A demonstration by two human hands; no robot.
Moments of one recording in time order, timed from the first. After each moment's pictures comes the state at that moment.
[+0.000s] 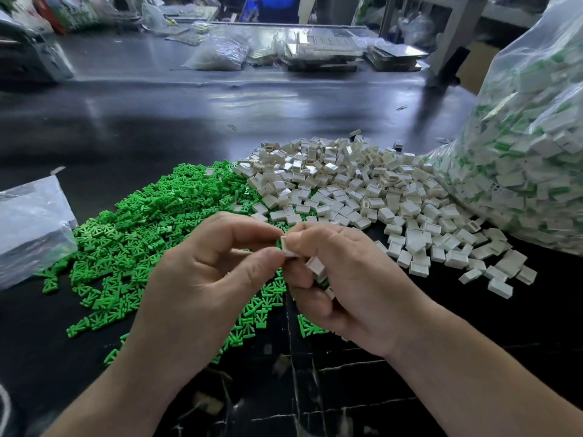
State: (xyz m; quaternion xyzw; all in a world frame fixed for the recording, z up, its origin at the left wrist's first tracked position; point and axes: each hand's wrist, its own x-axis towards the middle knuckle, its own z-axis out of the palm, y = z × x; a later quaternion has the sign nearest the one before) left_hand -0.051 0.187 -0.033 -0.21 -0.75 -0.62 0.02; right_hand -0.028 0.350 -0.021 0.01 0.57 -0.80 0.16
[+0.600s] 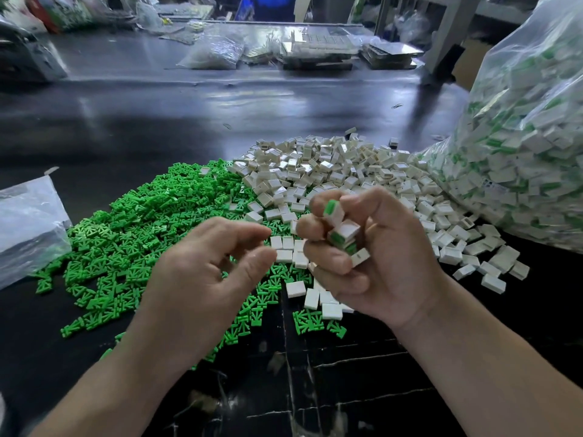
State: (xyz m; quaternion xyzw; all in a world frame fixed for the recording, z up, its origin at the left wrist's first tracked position) left_hand -0.055 0.181 -0.038 -0.24 -0.86 -0.43 0.09; right_hand -0.041 0.377 -0.025 -0.05 0.37 -0.91 0.18
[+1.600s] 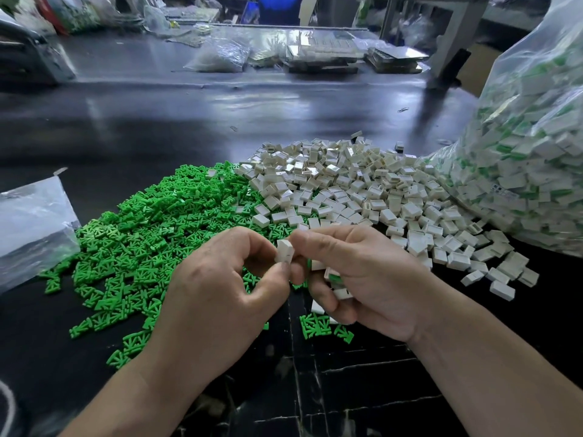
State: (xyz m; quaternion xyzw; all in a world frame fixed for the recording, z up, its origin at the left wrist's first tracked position) left_hand -0.049 0.191 -0.040 -0.22 -0.87 -0.41 0.14; right_hand -0.034 0.369 -0.025 0.00 0.65 -0.74 0.17
